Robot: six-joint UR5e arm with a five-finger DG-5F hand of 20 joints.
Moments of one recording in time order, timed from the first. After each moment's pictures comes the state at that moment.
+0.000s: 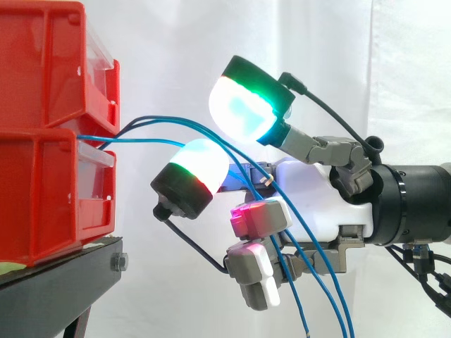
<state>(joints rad) 0.02 -2.40 -1.03 -2.84 -1.72 0.03</state>
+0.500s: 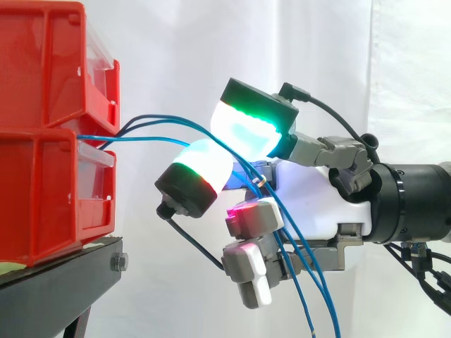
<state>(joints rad) 0.02 -2.40 -1.03 -2.84 -1.73 0.02</state>
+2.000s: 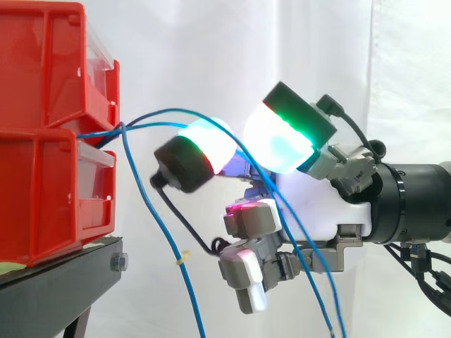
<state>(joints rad) 0.02 -2.40 -1.03 -2.84 -1.73 -0.01</state>
